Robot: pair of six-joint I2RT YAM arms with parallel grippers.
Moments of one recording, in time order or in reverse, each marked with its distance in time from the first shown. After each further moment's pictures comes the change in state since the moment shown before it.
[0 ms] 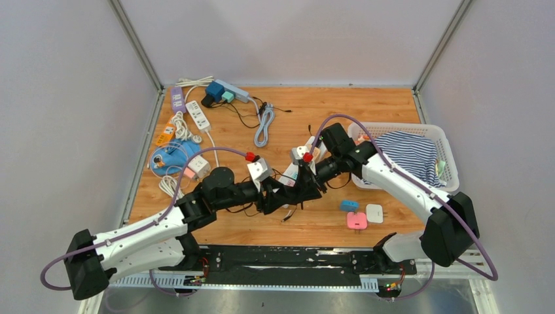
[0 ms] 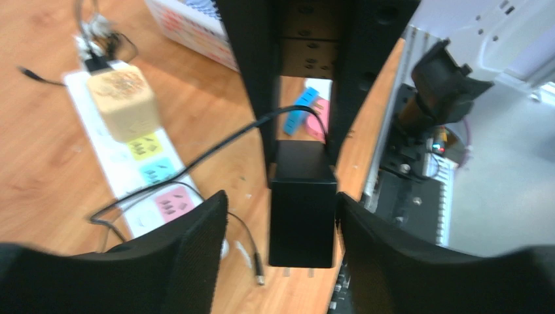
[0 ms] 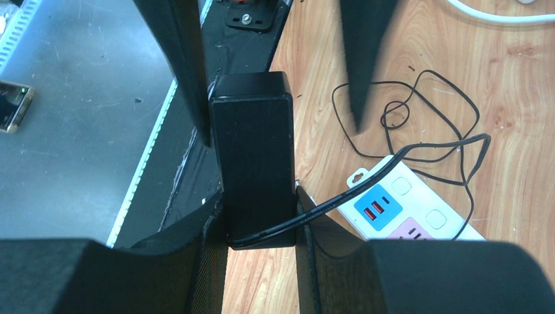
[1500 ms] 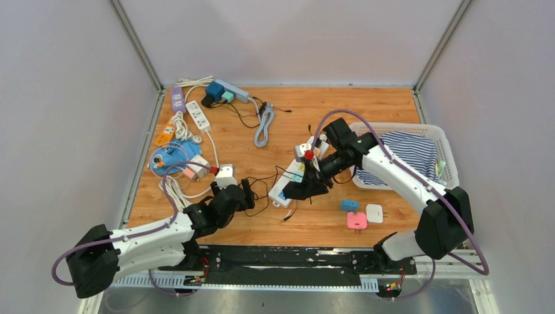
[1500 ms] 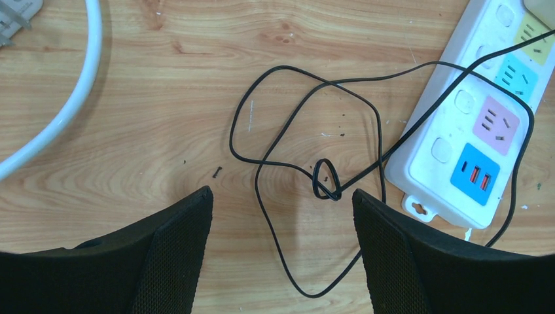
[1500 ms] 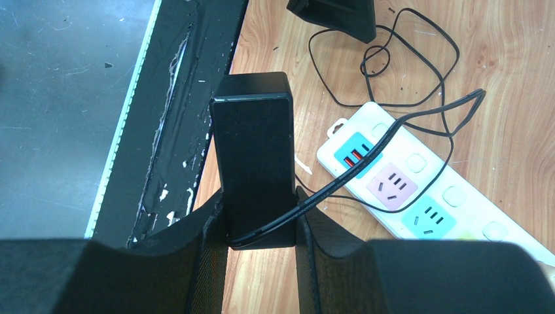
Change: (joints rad) left arm 0.013 0.029 -0.246 -0.257 -0.888 -0.587; right arm -0.077 0.057 0.077 -0.198 0.091 -0.164
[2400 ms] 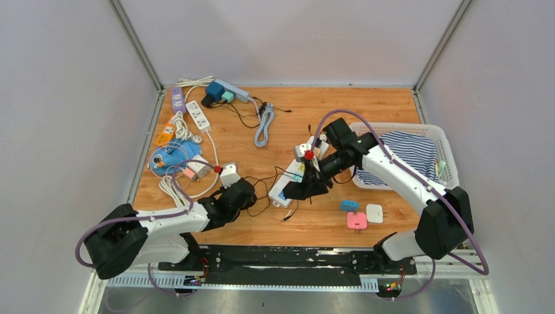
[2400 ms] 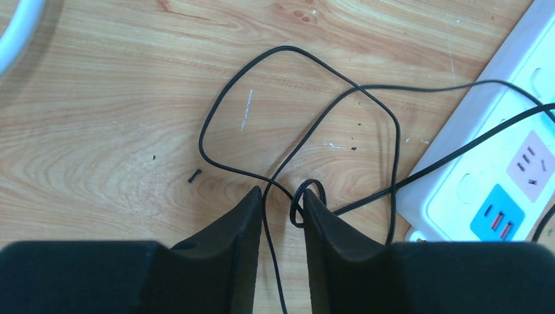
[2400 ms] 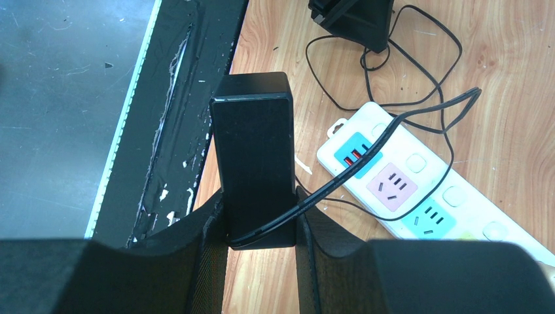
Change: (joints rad) left arm 0.053 0.279 0.054 0.085 0.051 -0.168; right arm 0.000 0.000 0.000 0.000 0.000 0.000
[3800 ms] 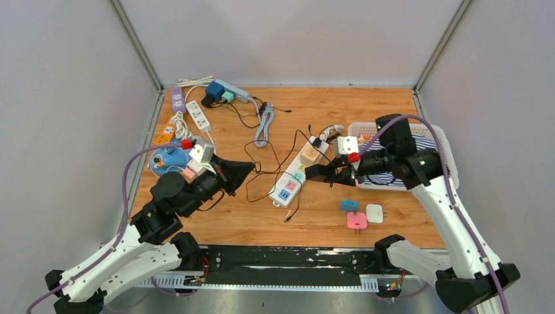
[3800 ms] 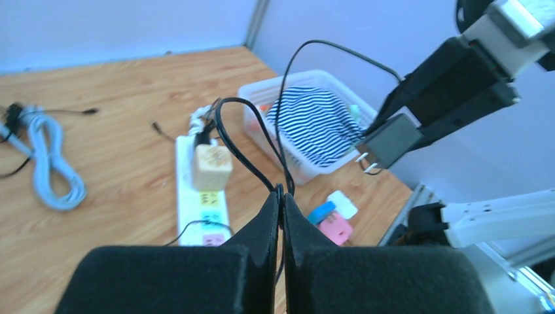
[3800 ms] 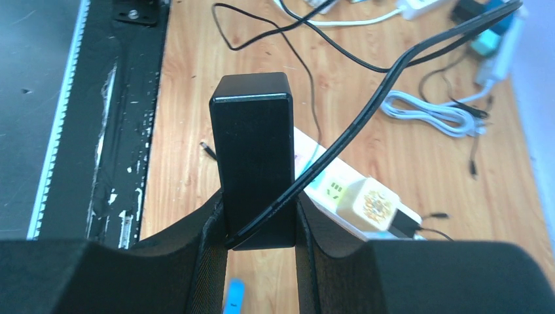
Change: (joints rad) left arm 0.000 -0.598 0.386 -0.071 0.520 0.540; right arm -0.199 -0.426 0.088 -0.077 0.047 0.023
